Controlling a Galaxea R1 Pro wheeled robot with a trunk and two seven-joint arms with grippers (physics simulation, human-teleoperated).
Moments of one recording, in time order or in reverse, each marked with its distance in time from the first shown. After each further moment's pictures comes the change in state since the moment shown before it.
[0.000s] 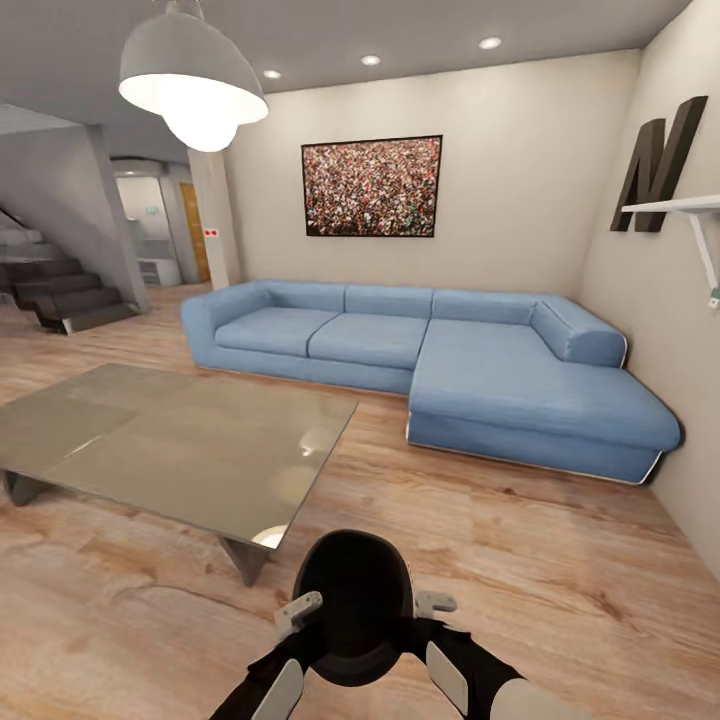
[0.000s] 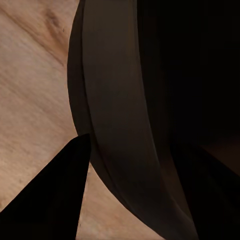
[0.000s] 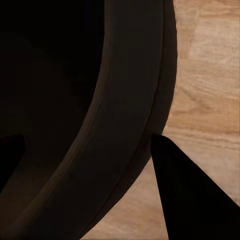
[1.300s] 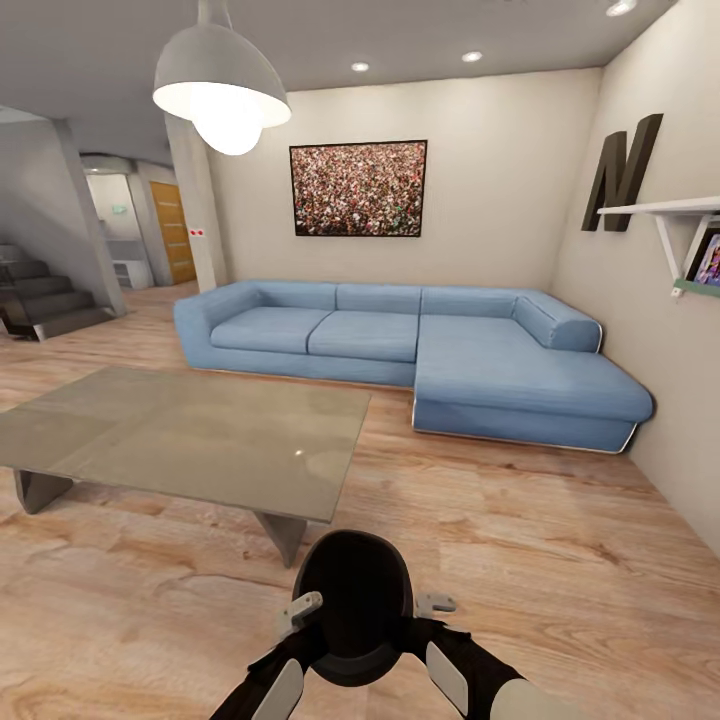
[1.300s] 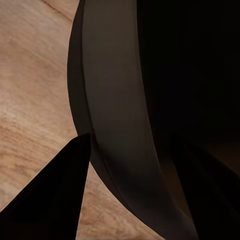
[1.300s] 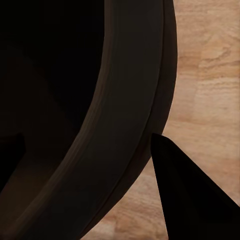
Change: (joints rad) left arm 0.000 0.000 -0.002 0.000 -0.001 0.000 0.001; right arm 0.000 0.000 -0.001 0.001 0.000 -0.001 0.001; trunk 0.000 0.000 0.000
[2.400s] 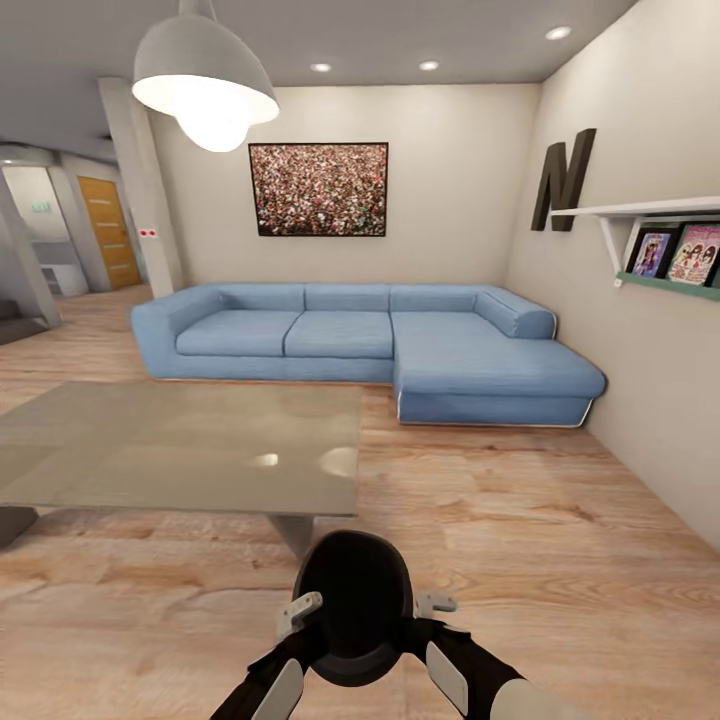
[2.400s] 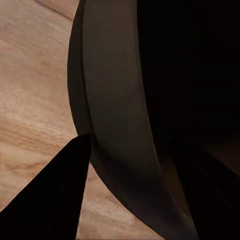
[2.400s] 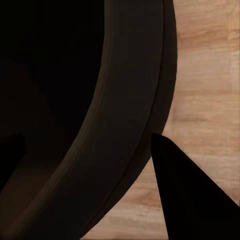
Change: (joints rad) left arm 0.000 0.000 0.001 0.000 0.001 0.001 0.000; right arm 0.000 0.000 0.001 -0.001 -0.001 0.002 -0.001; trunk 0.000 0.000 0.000
